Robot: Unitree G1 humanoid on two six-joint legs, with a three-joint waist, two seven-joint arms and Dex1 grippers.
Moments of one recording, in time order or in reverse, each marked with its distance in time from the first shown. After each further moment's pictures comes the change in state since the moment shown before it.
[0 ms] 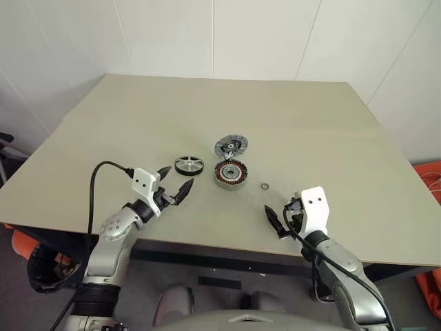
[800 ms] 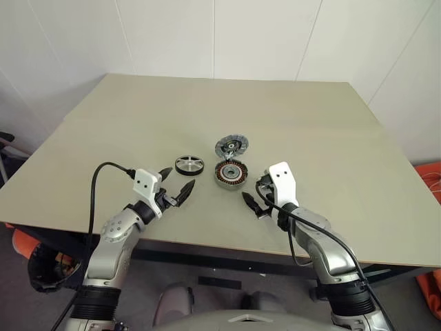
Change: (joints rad) left arm 0.014 0.000 -0.009 -0.028 -0.001 0.020 0.014; right arm -0.312 0.013 0.104 0.168 -0.005 0.198 0.017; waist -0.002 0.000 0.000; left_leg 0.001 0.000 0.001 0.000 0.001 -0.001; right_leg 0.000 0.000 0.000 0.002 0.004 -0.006
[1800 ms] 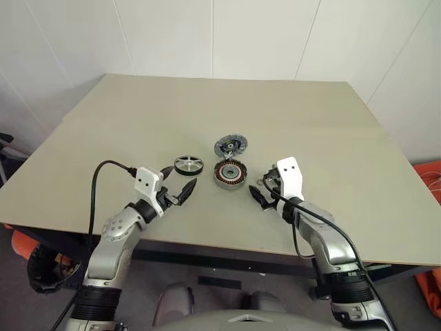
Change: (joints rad) left arm 0.000 -0.002 -0.011 -0.042 -0.005 0.043 0.017; right arm -0.063 0.002 -0.064 0.139 -0.003 -0.090 0.012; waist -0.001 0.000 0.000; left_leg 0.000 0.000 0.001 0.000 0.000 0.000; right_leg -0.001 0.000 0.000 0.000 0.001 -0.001
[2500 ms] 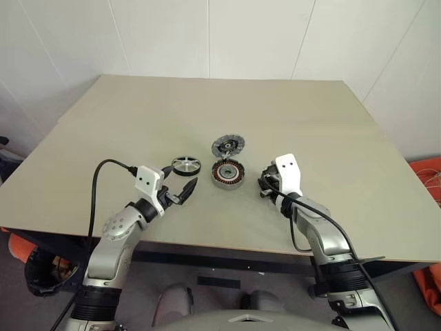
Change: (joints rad) left arm -0.002 0.000 -0.001 -0.027 0.000 0.034 0.020; right arm -0.043 0.000 0.000 0.094 -0.018 -0.062 -0.006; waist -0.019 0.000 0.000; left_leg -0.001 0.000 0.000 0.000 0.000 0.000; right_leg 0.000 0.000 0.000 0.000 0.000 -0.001
